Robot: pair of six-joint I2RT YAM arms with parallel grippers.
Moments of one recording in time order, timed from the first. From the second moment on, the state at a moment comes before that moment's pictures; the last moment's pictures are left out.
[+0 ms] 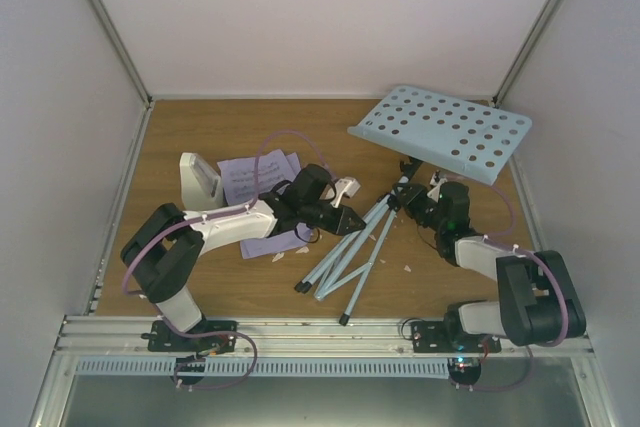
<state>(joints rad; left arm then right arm) -0.81 1.67 1.00 -0.01 0.55 -0.51 0.15 1.32 0.35 0.56 -0.39 1.02</state>
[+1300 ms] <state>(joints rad) -0.88 1.49 0.94 0.05 0.24 -0.30 0.03 1.29 0.25 0.61 -0.42 0.85</state>
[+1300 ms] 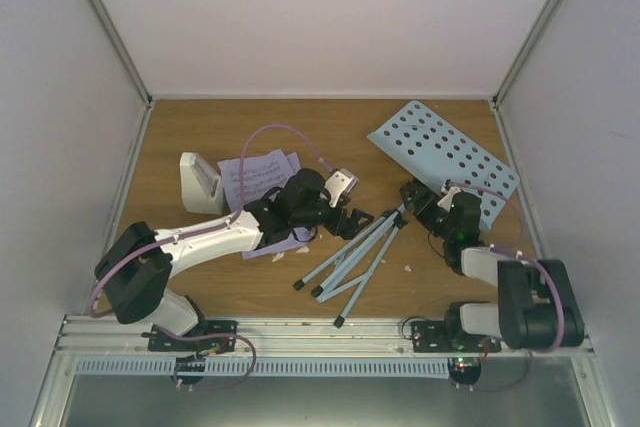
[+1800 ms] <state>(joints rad) -1.12 1.54 0.94 -0.23 -0.05 -0.34 0.02 0.81 0.39 0.09 -0.17 0.69</state>
